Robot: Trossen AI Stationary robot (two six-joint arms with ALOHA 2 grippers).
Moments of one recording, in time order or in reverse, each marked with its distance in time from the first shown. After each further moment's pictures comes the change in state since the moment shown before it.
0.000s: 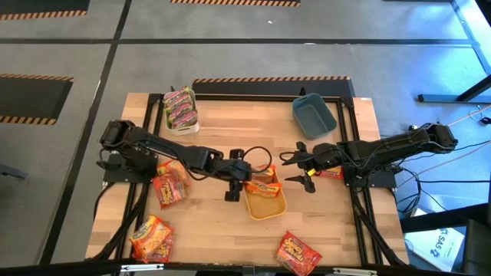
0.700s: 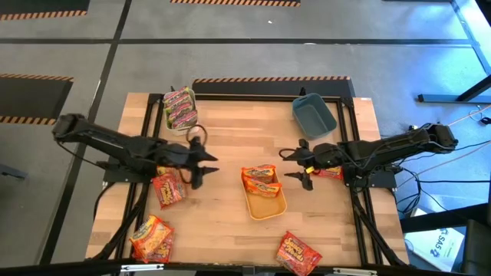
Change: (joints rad) left arm -0.011 -0.691 -0.608 0.258 -0.097 -0.246; right arm 0.000 -0.007 0.000 -0.019 0.113 0.034
